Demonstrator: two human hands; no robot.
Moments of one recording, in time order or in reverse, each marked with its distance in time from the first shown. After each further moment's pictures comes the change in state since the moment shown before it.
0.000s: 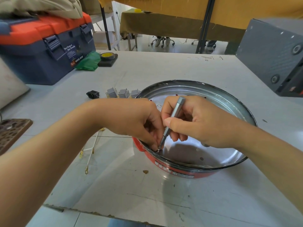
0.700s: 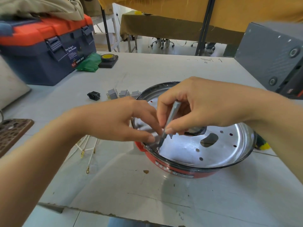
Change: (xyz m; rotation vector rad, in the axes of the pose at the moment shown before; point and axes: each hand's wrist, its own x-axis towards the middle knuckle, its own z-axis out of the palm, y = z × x) left_hand -0.026 -0.003 0.006 0.070 0.241 0.088; right_hand 0.017 -0.028 -0.027 -0.298 -0.237 -0.029
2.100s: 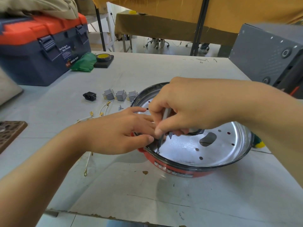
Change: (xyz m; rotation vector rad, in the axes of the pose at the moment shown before) left_hand -0.005 -0.002 0.020 0.124 0.012 0.071; right_hand 0.012 -0.024 0.003 -0.409 -0.051 0.109
